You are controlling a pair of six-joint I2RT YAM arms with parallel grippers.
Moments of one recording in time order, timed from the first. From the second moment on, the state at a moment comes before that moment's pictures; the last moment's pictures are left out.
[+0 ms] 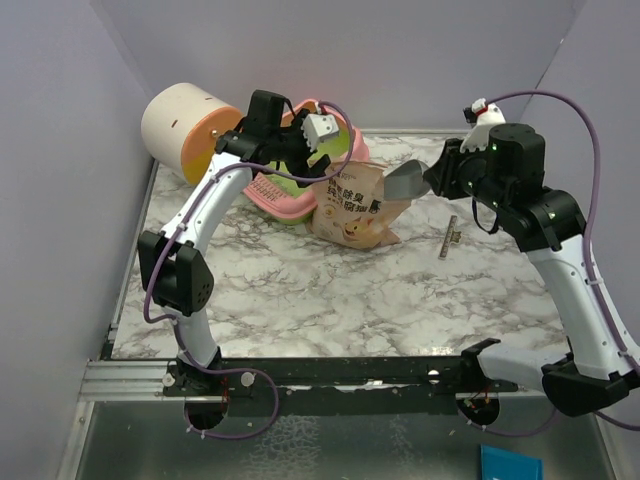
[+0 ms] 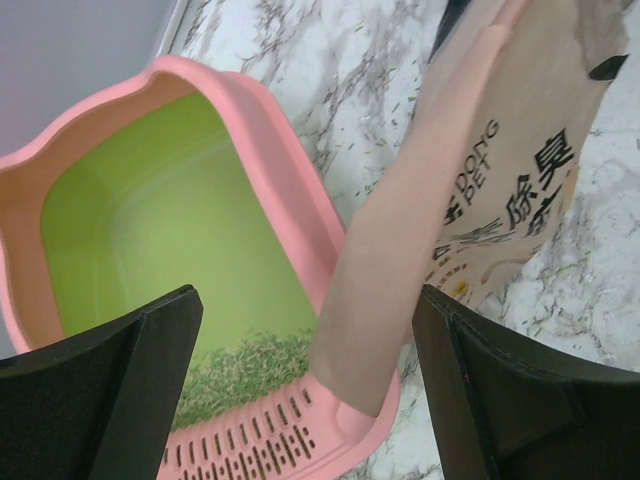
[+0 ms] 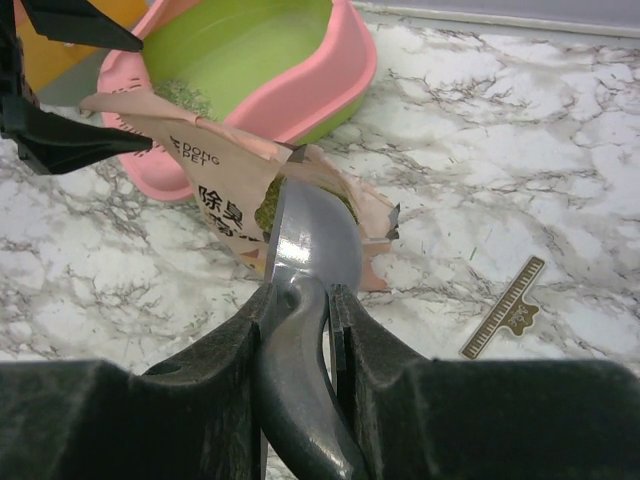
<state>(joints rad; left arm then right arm) -0.38 1.82 1.85 -0.68 0.56 0.65 0.40 1.16 1.57 -0.81 0.03 0.20</state>
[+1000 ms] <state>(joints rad) -0.39 1.73 1.52 -0.39 0.73 0.52 0.40 1.39 1.66 -0.75 0.06 0.16</state>
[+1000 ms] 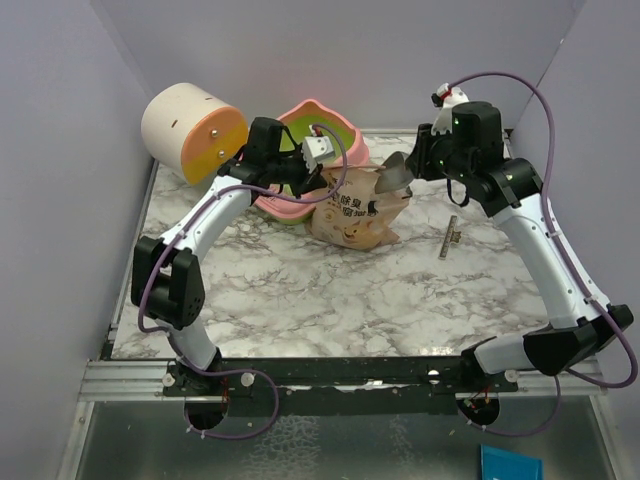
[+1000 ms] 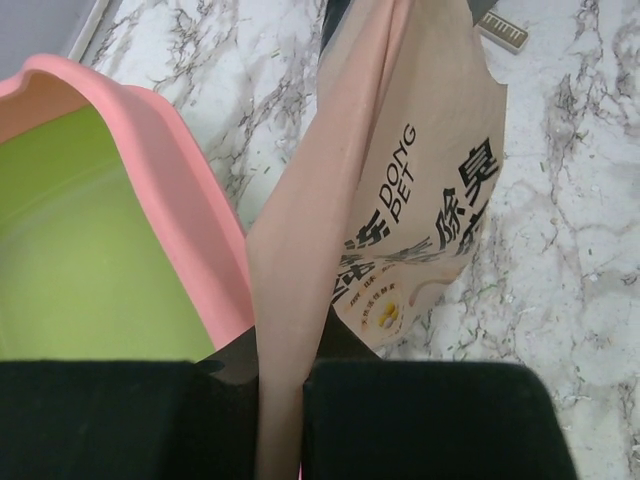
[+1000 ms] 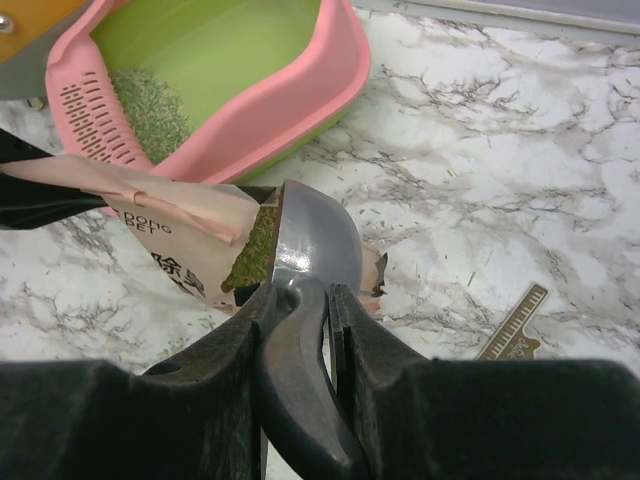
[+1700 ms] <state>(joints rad) -0.39 1.64 1.35 -0.14 0.73 0.36 0.40 1.39 1.58 -0.74 -0.05 0.16</state>
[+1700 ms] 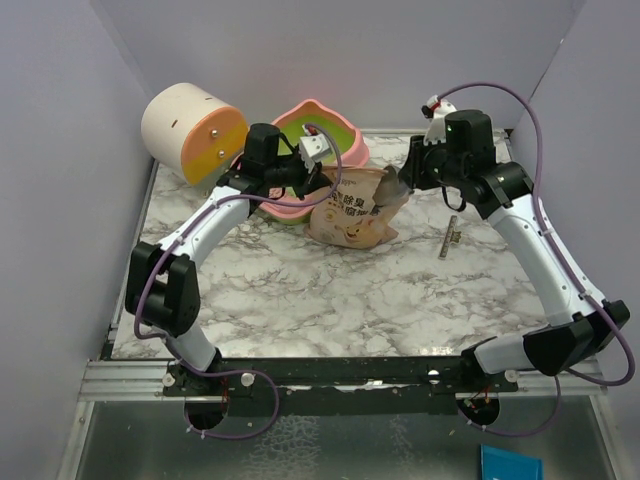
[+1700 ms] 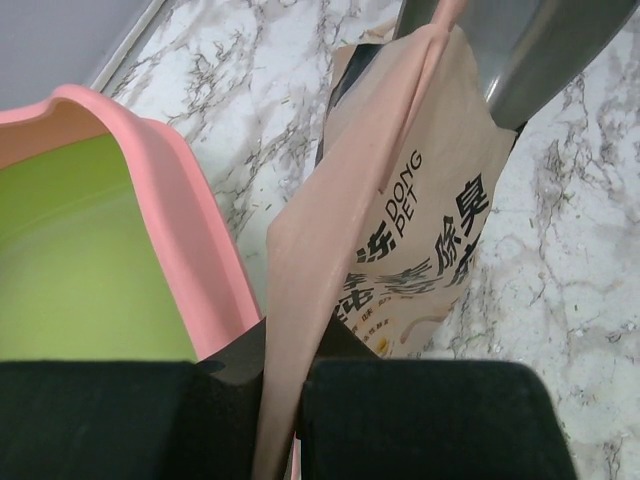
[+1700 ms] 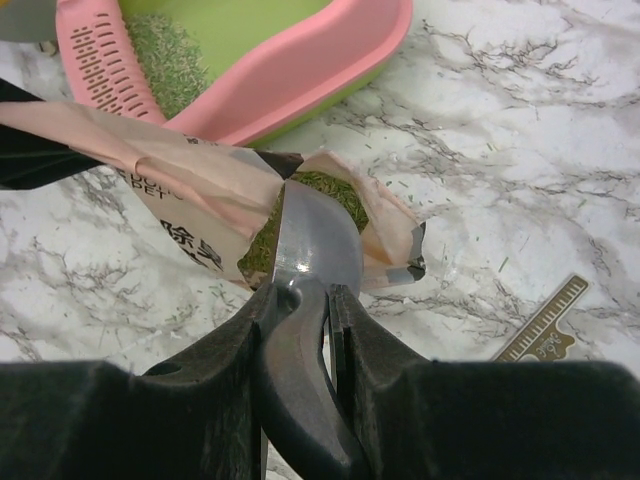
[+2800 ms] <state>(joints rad) -0.44 1.48 0.95 0.42 0.63 0.15 0.40 1.51 1.39 -0.62 -0.09 0.19</state>
